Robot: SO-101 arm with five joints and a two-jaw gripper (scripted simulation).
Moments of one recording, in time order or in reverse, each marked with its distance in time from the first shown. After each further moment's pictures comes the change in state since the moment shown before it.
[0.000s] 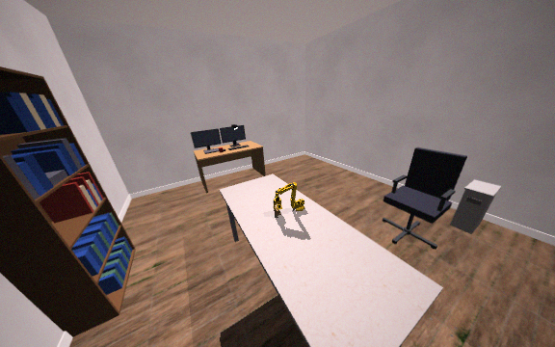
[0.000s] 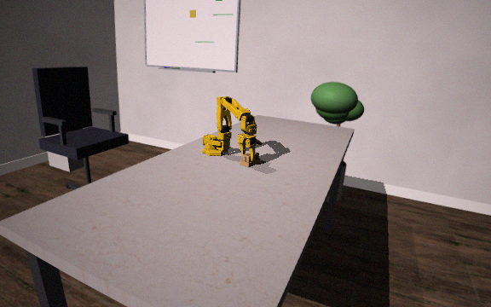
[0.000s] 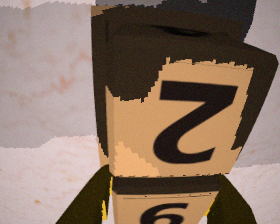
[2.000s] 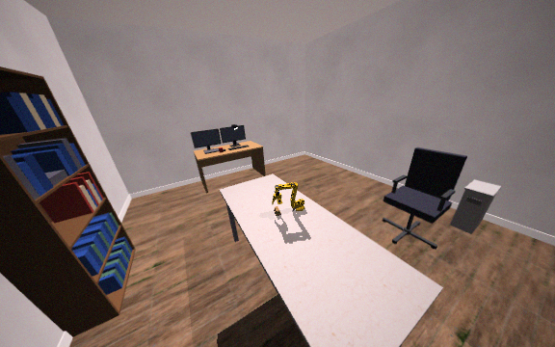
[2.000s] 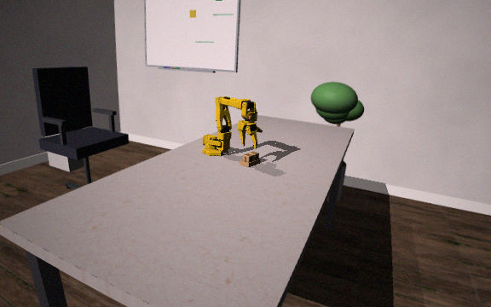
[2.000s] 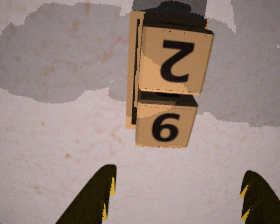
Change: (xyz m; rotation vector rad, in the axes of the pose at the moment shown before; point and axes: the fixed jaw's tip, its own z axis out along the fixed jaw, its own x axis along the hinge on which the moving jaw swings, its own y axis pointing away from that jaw) arm -0.001 0.006 -0.052 -0.048 -0.006 0.000
